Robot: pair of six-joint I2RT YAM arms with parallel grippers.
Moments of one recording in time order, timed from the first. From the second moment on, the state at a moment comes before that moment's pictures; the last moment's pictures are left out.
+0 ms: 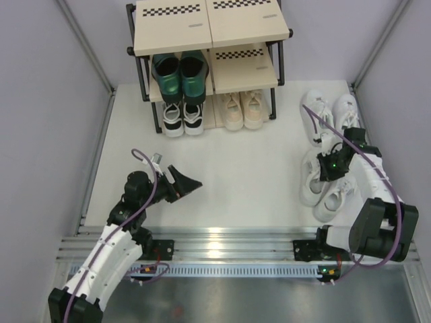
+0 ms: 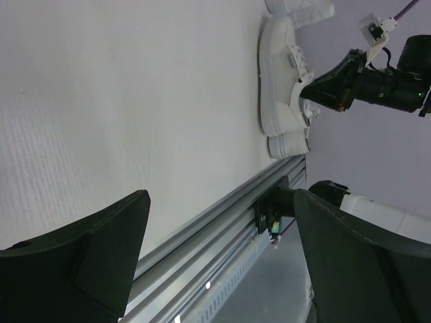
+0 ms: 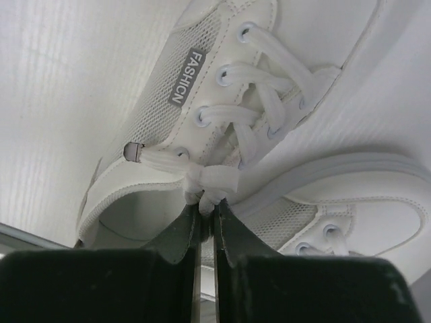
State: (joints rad) left arm -0.30 0.51 0.31 -0.20 0.52 -0.94; right arm -0.19 1.28 0.86 -0.81 -0.25 -0.56
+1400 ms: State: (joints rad) left arm -0.84 1.06 0.30 0.58 0.16 -1.27; right arm 0.52 1.29 1.22 -1.21 -0.80 -0.96
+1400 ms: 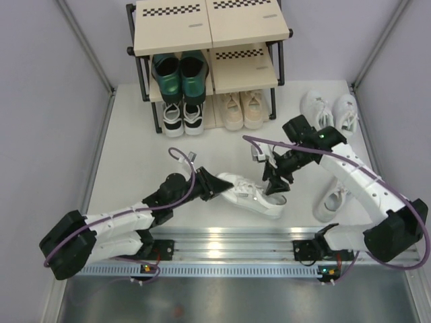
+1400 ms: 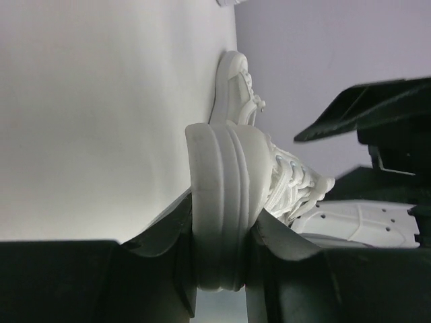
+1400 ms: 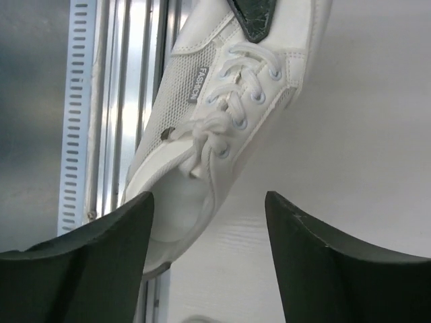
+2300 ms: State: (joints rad) left arm -0.81 0.84 0.17 0.53 -0.09 -1.49; right arm 0.41 0.97 0.87 -0.69 -0.85 -0.60
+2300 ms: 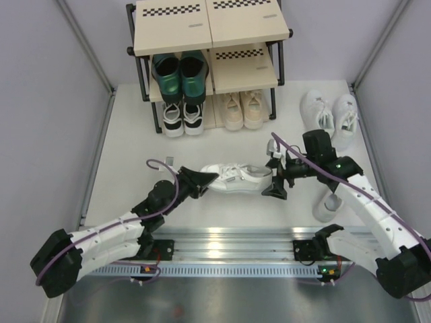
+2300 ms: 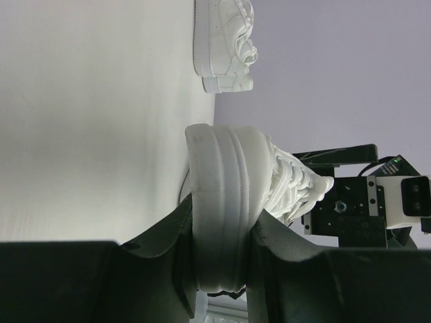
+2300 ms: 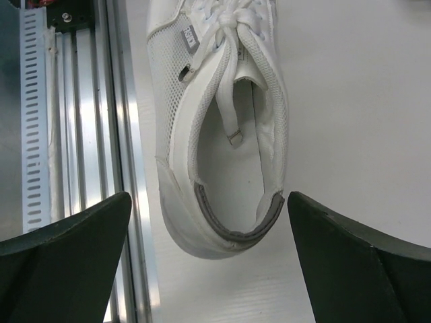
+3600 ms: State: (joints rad) left arm -0.79 0.72 0.35 0.39 -0.12 -1.35; right arm 0.40 1.07 1.04 -0.79 -0.83 -0.56
